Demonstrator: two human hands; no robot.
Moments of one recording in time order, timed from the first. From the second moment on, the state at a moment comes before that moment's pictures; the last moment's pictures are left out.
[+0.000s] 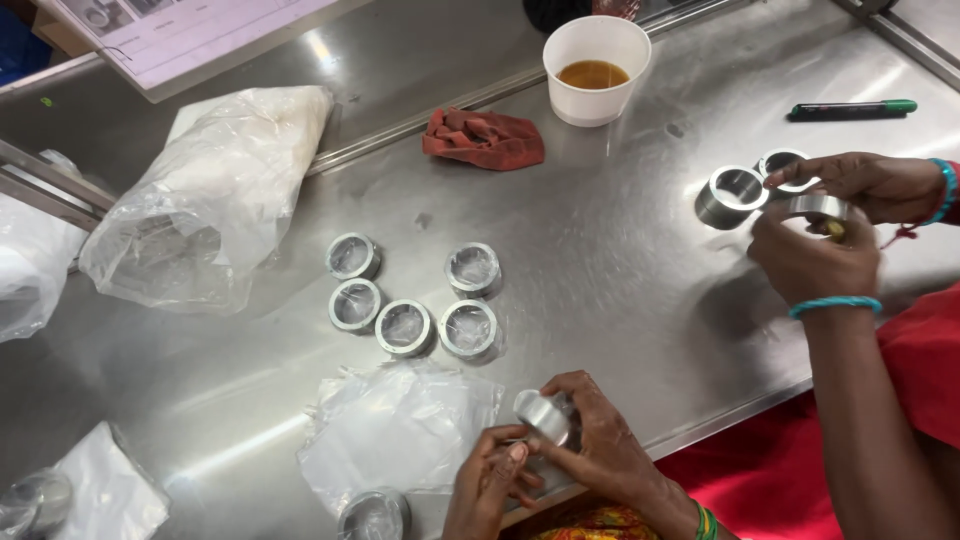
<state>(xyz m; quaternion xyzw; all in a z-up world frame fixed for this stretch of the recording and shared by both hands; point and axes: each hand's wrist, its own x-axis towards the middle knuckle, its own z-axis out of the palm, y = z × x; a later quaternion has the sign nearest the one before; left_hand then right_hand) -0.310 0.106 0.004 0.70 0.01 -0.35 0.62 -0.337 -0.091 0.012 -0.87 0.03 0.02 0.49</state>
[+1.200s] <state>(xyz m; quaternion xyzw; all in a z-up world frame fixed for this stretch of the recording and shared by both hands) -0.283 0.190 -0.097 0.90 -0.09 -0.21 0.38 -0.189 -0.107 -0.018 -0.89 0.07 -0.05 0.45</state>
